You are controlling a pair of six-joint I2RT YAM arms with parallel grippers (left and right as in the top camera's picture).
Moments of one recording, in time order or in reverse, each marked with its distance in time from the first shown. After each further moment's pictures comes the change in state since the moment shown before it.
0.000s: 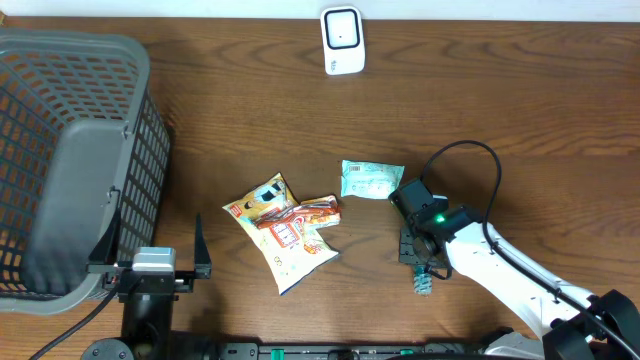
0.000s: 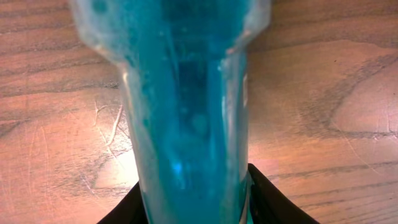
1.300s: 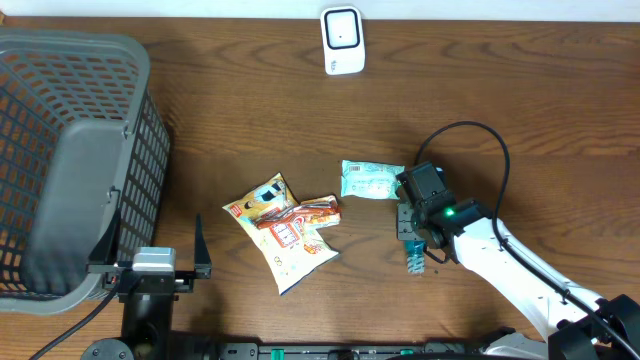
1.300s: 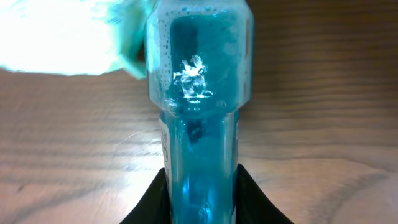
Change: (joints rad) left arm 0.000 0.000 0.000 0.000 0.000 0.000; right arm -0.058 -0.013 0.025 0.202 0.000 -0.185
